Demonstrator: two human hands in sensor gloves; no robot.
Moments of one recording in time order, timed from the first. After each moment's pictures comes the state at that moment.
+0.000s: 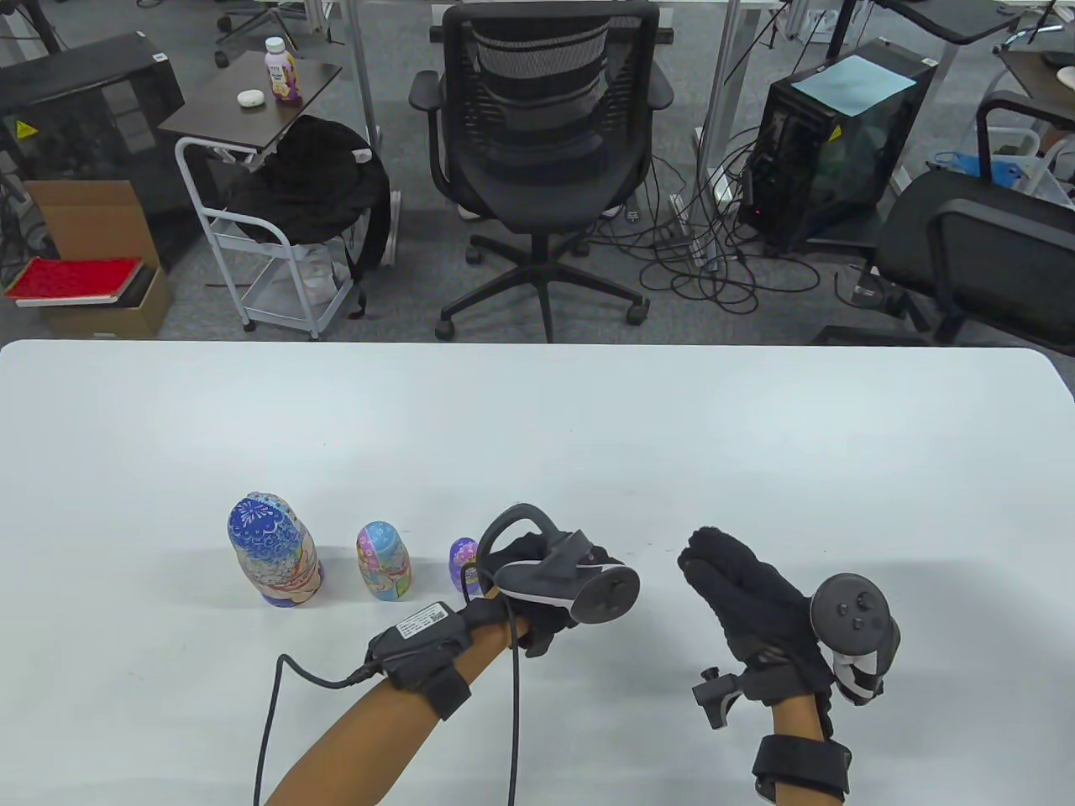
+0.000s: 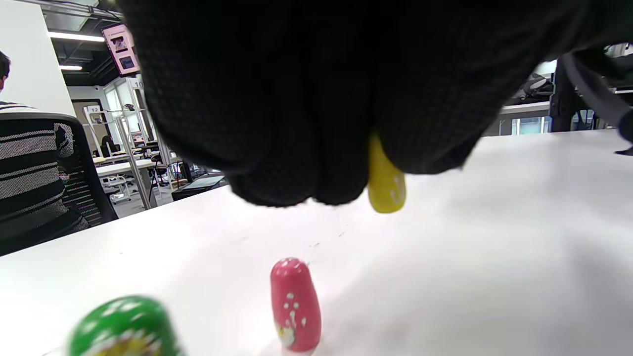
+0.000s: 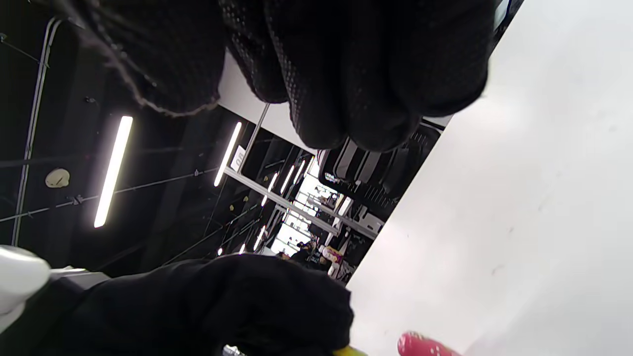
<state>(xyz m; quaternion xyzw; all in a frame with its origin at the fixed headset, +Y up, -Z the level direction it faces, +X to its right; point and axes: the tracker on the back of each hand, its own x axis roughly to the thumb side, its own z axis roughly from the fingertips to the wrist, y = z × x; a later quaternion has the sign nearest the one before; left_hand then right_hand) 0.013 -0.681 -0.369 0.03 -0.44 -0.08 0.90 0.236 -0.703 -0.319 0.07 -0.12 0.83 0.55</state>
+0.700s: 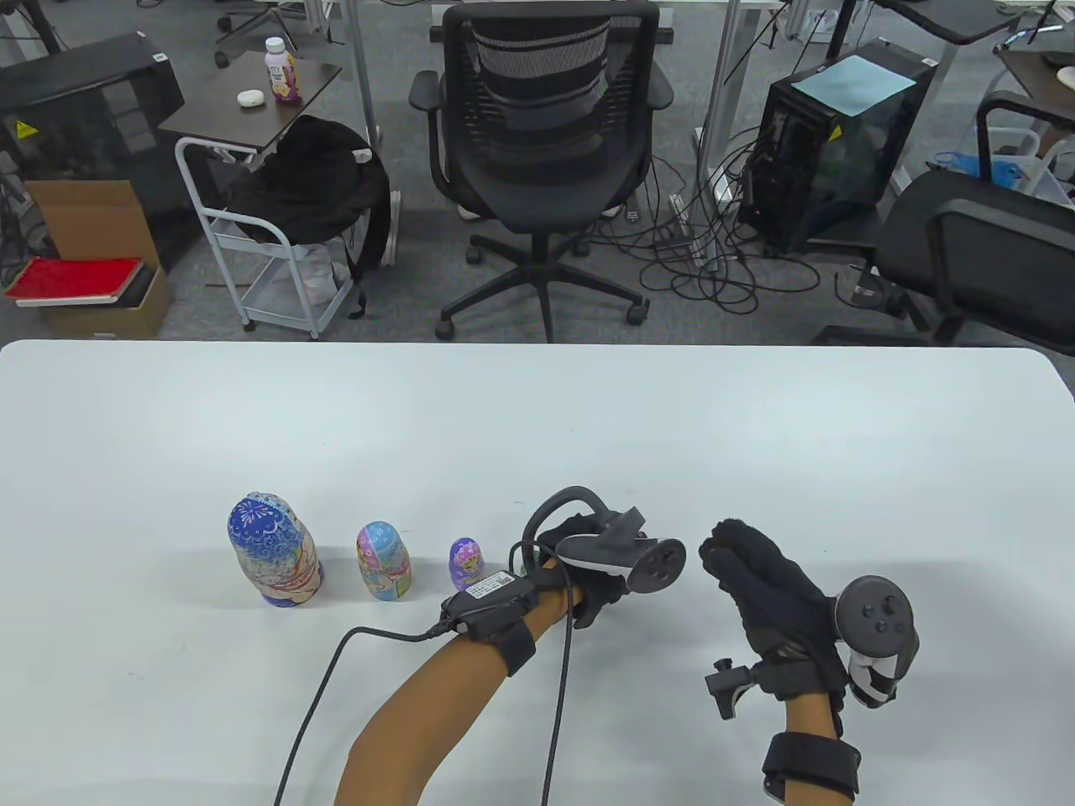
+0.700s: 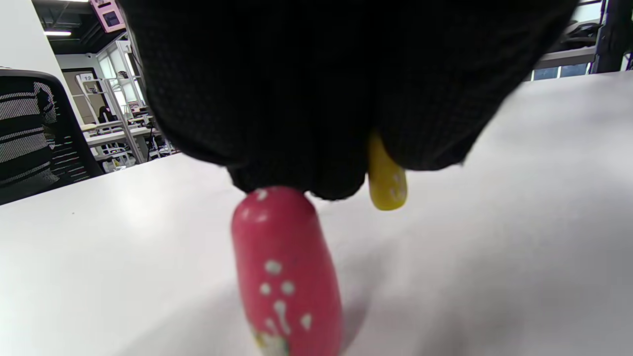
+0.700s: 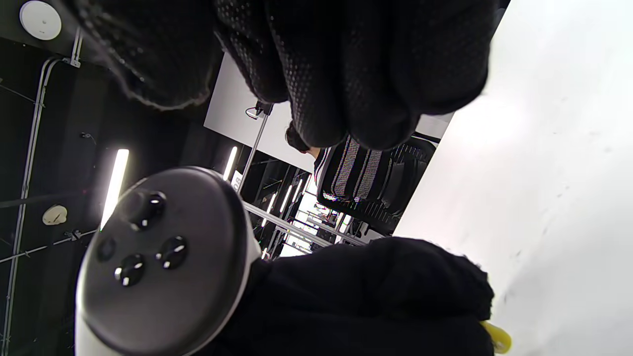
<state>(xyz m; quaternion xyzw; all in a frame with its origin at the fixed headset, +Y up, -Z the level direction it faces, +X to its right) 0.057 -0.725 -0.414 -0.02 -0.43 -0.12 0.90 0.250 -0.704 -0.320 0.05 -0.13 0.81 0.58</state>
